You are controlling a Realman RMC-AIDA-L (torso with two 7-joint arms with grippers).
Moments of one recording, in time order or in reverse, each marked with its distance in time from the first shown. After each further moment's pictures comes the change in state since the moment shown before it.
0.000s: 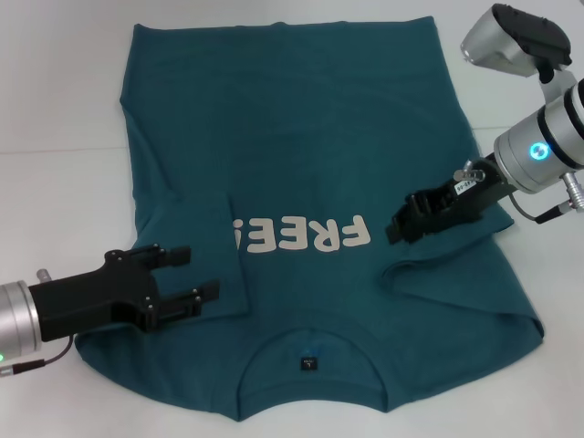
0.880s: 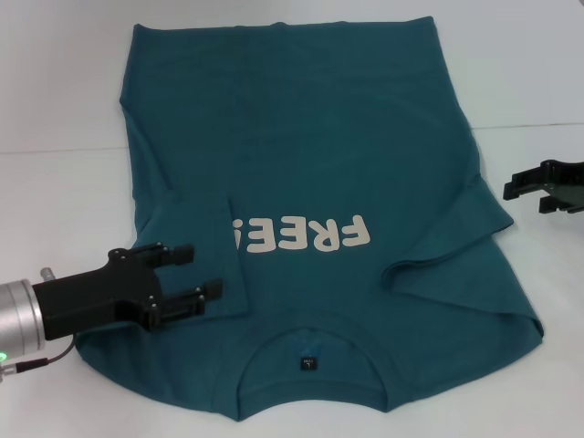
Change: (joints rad) left arm -0.004 -0.004 0.000 0.000 0.000 0.000 0.003; right arm -0.194 -0.106 0.156 0.039 0.030 0.265 0.040
